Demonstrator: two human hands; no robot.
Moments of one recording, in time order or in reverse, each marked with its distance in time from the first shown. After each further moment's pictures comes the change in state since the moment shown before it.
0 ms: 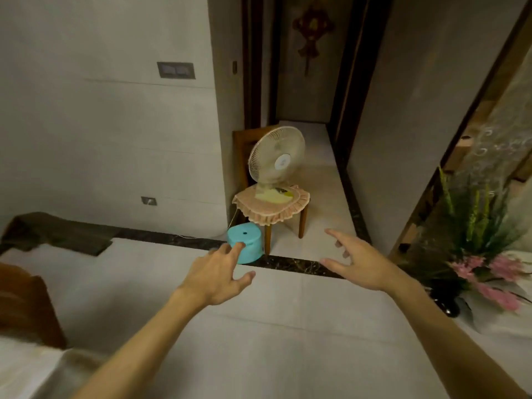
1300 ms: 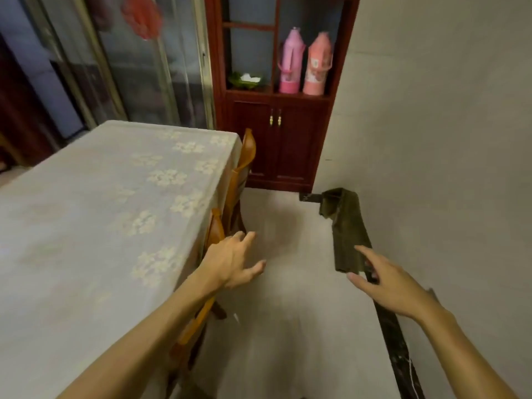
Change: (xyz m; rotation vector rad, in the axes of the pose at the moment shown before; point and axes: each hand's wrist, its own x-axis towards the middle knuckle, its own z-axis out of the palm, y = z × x) left_hand 0.073 -0.607 -0.048 0.057 0.177 -1.422; right_hand 0.704 -0.602 0.297 -0.152 -0.683 -1.142
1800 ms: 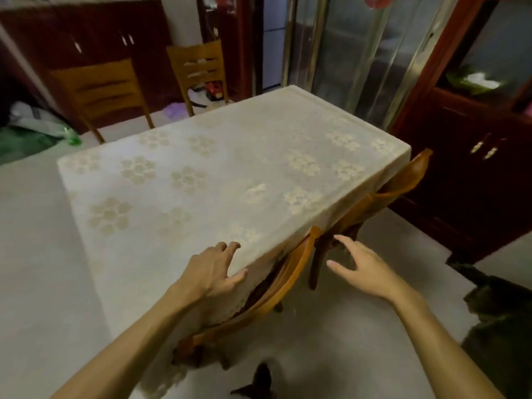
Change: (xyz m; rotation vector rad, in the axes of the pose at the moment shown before) left_hand -0.033 -0.108 0.047 -0.097 -0.001 -0.837; right_hand 0.300 -0.174 0.068 -0.217 -0.459 -0.708
